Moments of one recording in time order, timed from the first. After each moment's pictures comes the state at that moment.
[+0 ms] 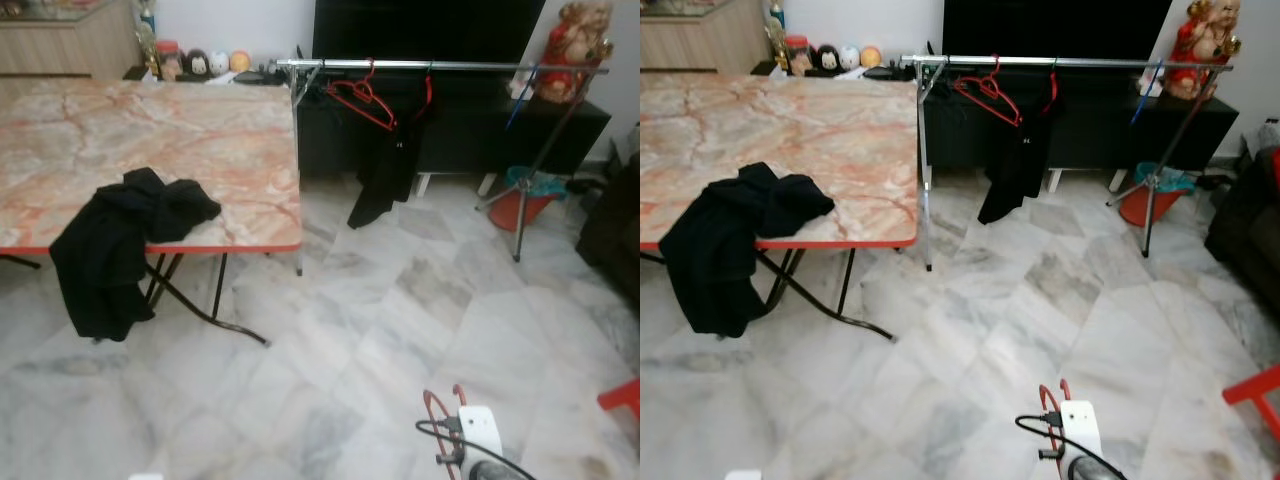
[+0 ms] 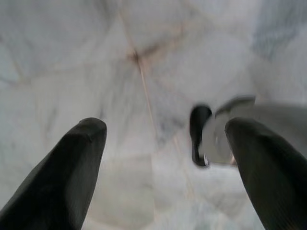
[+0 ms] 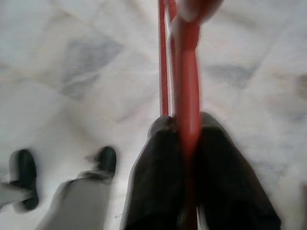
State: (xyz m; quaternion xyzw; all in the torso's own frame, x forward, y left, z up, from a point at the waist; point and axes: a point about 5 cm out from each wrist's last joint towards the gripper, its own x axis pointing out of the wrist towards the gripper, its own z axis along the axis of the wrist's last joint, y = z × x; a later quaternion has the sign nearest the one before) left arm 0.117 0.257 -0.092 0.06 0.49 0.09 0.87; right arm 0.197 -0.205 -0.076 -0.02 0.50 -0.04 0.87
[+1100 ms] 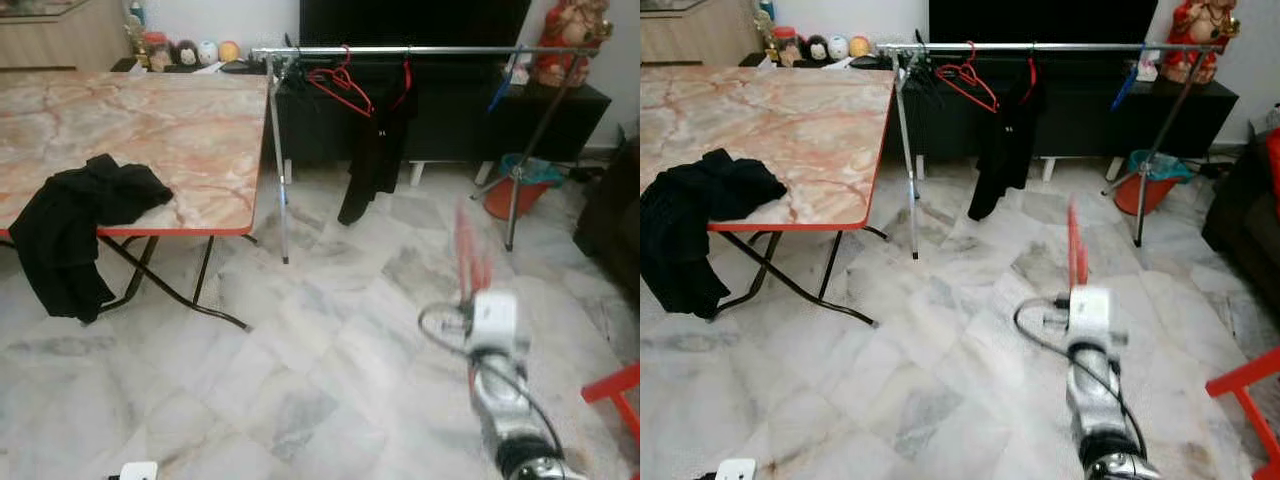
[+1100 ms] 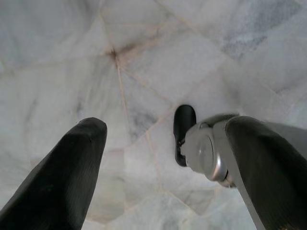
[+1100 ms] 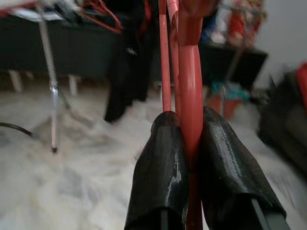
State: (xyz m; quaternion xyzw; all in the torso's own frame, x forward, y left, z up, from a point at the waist) left arm 0.131 0.253 -0.088 0.04 0.46 0.08 0.88; right arm 0.312 -0.211 0.056 -0.09 0.02 -0.10 0.99
